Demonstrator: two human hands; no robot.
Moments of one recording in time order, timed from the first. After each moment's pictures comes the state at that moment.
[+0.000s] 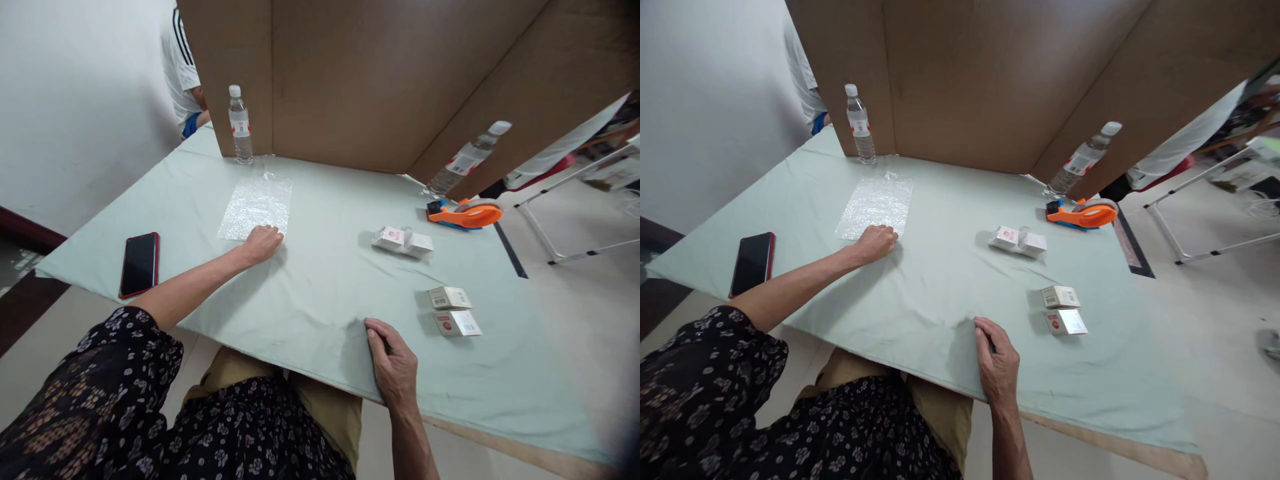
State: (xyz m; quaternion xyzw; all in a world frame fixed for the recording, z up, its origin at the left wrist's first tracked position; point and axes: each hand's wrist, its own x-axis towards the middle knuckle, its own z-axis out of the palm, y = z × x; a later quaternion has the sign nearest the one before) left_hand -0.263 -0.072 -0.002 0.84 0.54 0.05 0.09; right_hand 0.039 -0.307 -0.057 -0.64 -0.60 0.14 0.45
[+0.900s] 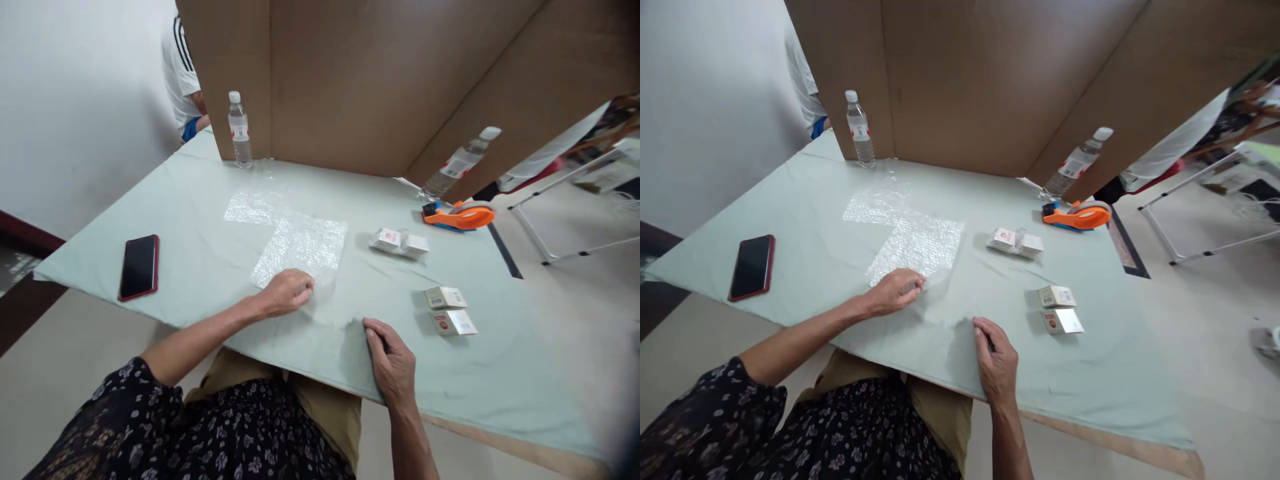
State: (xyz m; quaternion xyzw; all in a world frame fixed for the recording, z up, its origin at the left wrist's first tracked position) left_hand -0.222 -0.175 -0.009 0.86 0.36 0.24 0.28; right_hand 0.040 -0.307 -0.057 -0.64 -0.59 0.15 0.47
